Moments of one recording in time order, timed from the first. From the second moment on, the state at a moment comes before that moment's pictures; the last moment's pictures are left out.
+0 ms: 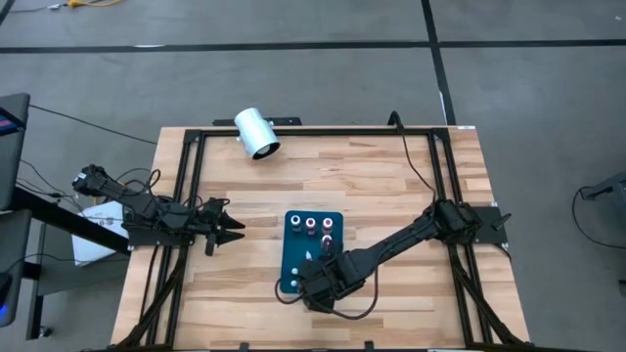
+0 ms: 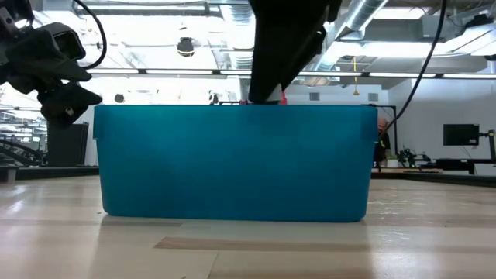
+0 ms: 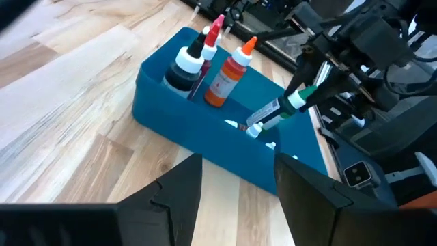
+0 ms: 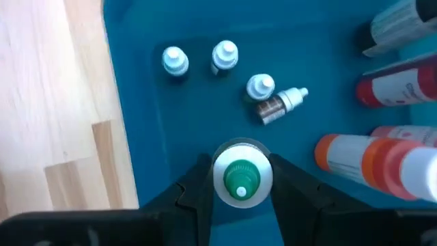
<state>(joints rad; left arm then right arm) -0.40 0.22 0.08 -0.13 -0.32 -0.67 0.46 2.21 1.92 -1.05 0.27 0.57</state>
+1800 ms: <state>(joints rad) -0.40 0.22 0.08 -0.14 -0.32 -0.68 0.45 2.18 2.17 -1.31 0.32 0.57</state>
